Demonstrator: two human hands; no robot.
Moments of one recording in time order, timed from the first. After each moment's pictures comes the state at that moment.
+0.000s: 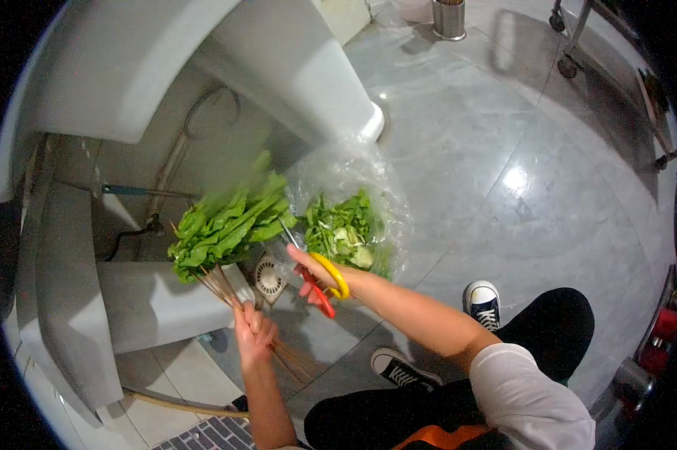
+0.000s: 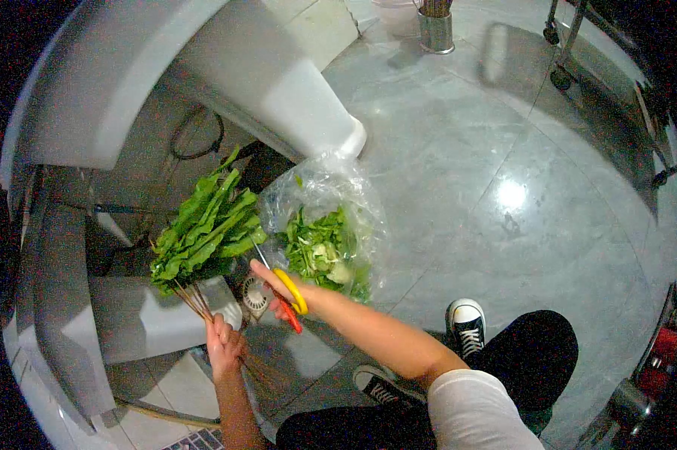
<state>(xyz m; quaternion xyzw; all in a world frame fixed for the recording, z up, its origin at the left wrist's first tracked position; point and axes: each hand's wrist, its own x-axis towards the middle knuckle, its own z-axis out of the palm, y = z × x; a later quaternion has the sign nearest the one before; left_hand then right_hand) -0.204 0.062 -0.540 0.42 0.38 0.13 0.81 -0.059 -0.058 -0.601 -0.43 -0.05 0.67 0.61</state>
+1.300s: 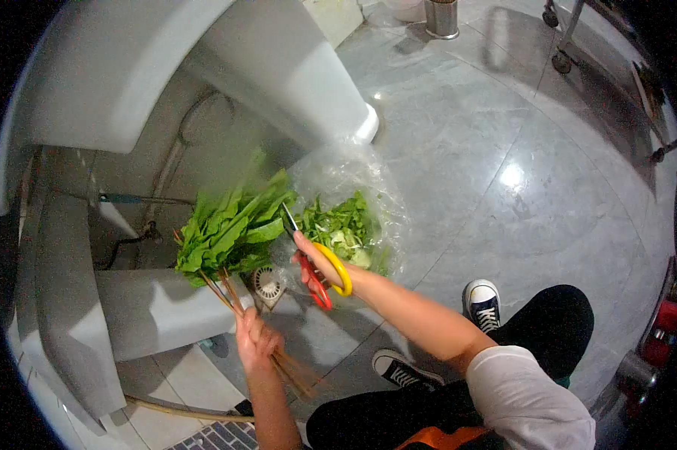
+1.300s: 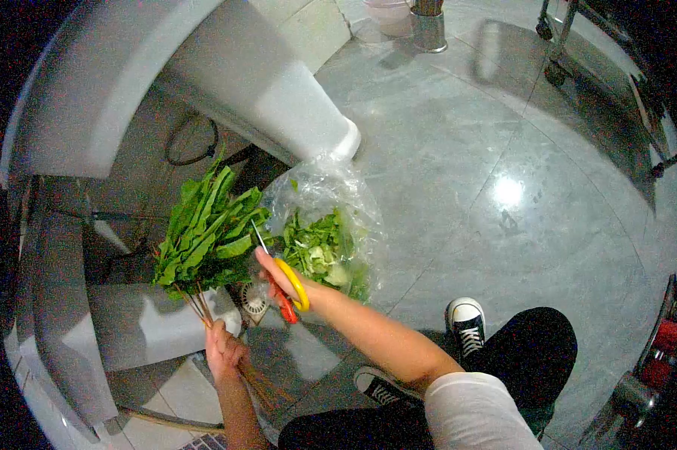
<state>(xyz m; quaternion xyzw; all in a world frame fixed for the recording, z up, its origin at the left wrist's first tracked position) -0.207 0.058 -0.540 0.31 0.35 0.13 0.88 -0.046 -0.057 -0.604 -0.41 -0.07 0.57 0.71</state>
